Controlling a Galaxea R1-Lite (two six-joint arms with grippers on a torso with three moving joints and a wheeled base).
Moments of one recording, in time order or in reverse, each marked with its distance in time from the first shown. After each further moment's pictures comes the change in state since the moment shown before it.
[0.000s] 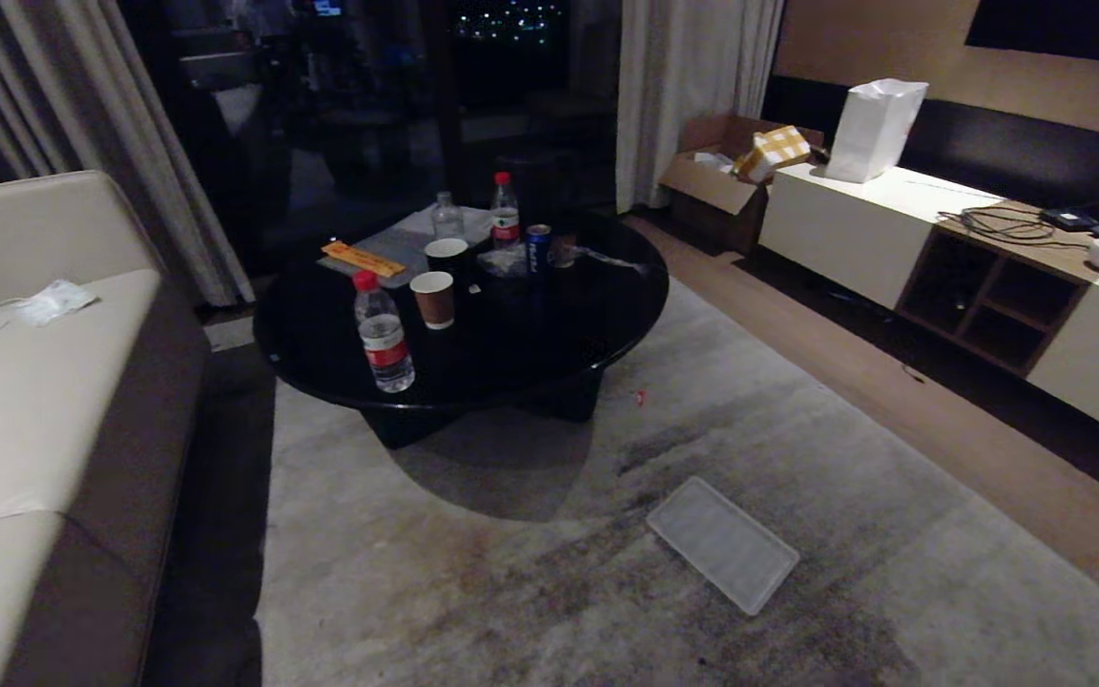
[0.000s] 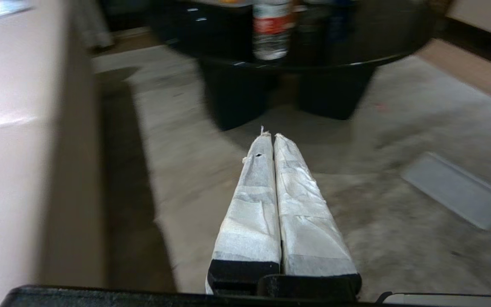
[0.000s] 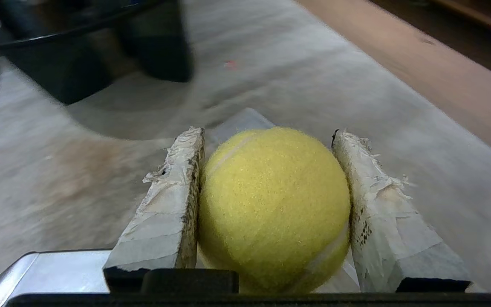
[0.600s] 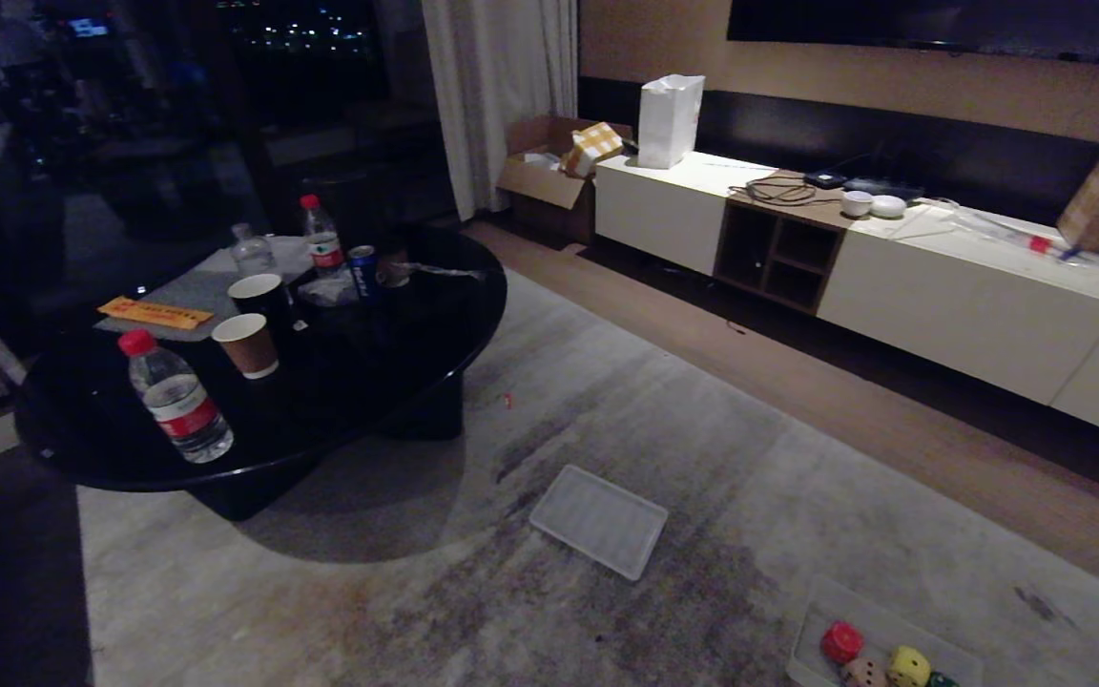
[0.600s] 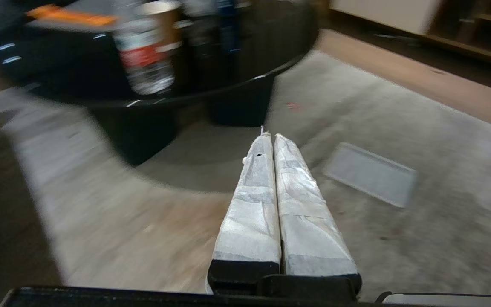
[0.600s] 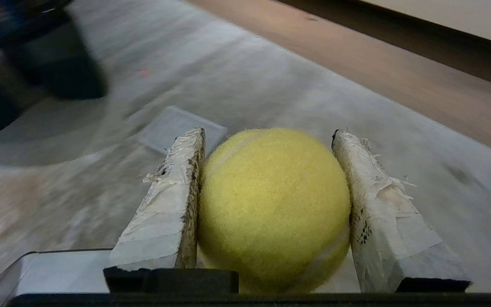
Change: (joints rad) left arm 0.000 0.000 0.000 0.000 0.001 -0.002; right arm 0.000 0.000 0.000 -0.001 0.000 0.000
